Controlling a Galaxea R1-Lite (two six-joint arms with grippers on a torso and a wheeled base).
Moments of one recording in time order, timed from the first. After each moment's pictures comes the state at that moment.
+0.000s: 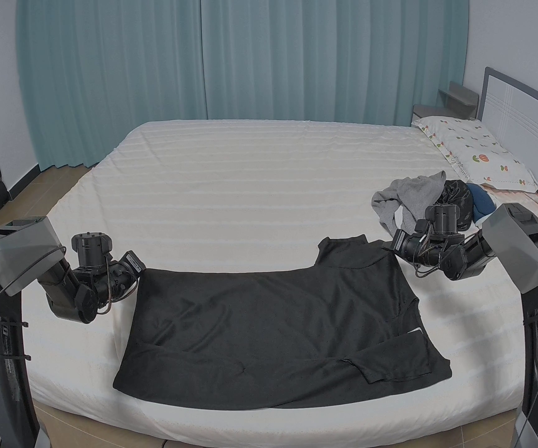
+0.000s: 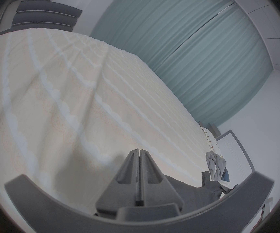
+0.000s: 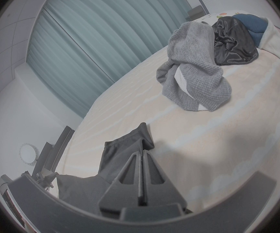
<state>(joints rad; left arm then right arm) 0.03 2.38 -0.96 -0.97 -0.15 -0.75 0.07 2.54 -1.48 -0.58 0.32 0.54</state>
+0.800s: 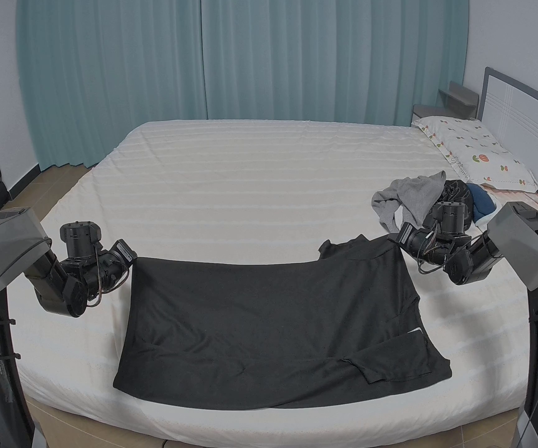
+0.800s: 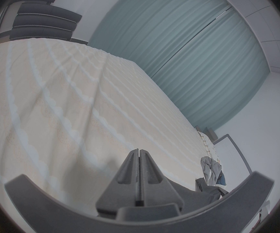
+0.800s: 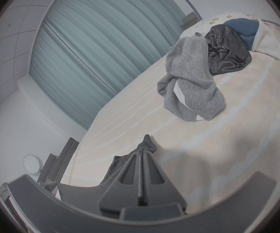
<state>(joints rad) 0.04 2.29 -0.92 -0.96 -0.15 -0.76 0.06 2.49 -1.37 -0.75 0.28 0.63</state>
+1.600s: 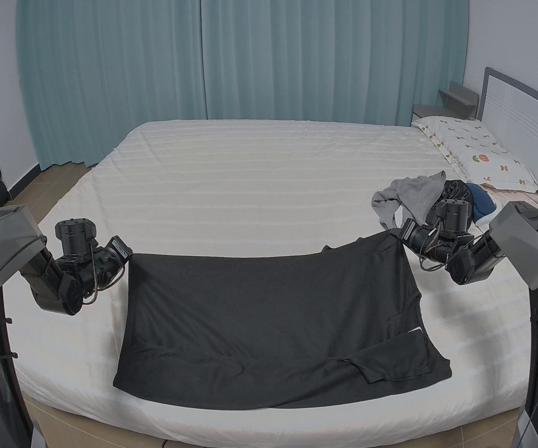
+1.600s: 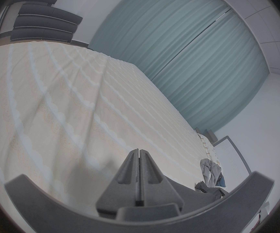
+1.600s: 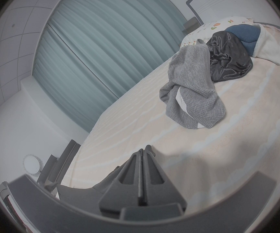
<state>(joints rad) 0.06 2.27 -0.92 -0.96 -0.15 -0.75 0.06 2.48 -1.36 -0.81 0.28 0.63</state>
